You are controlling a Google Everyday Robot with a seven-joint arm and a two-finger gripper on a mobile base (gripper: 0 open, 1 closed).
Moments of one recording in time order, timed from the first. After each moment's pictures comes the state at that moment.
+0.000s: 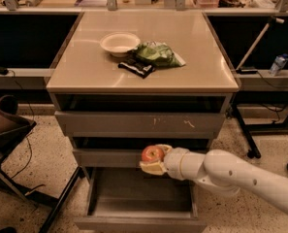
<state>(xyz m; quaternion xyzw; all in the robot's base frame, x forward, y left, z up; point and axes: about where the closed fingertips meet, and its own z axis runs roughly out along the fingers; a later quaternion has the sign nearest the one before) 0.535 -0.033 0.581 -0.36 0.78 0.26 0.45</state>
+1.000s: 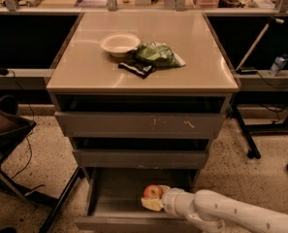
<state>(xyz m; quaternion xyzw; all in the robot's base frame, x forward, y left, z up) 0.479 -0.038 0.372 -0.26 0.85 0.30 0.36</state>
